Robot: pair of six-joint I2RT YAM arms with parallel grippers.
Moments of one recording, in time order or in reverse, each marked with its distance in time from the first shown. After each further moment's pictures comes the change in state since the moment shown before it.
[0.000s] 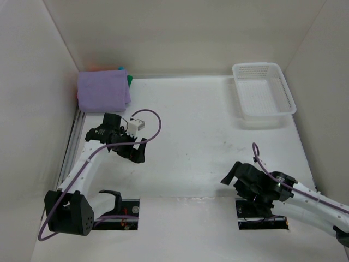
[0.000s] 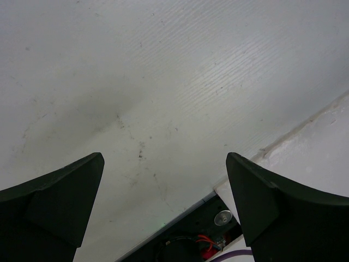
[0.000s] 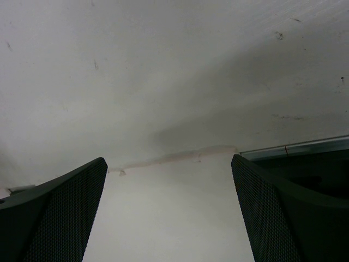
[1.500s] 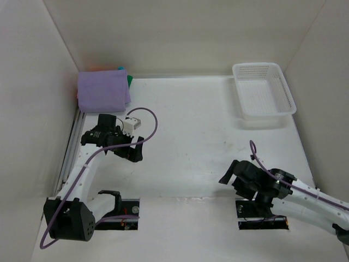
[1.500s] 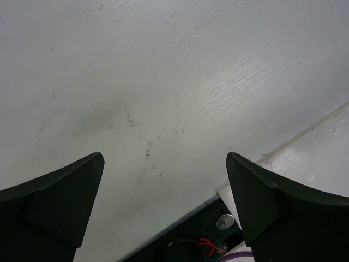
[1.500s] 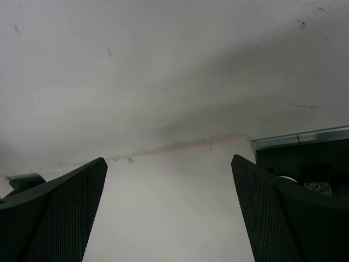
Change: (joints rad) left arm 0.046 -0.059 0.000 0.000 0.003 0.000; right arm -0.005 0.065 0.063 0.007 -0.036 -0.036
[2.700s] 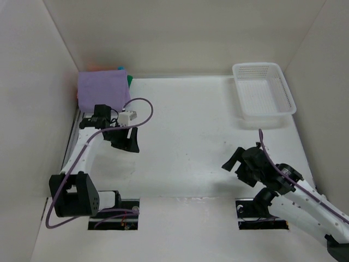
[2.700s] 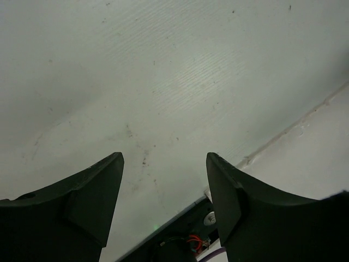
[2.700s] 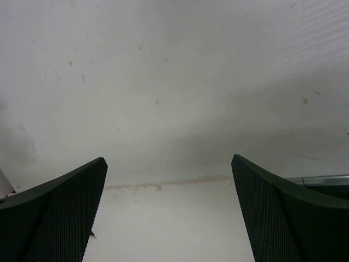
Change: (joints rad) left arm 0.113 0.237 0.138 -0.056 0.132 0.043; right arm -0.291 0.009 0.089 0.091 -0.020 -0.299
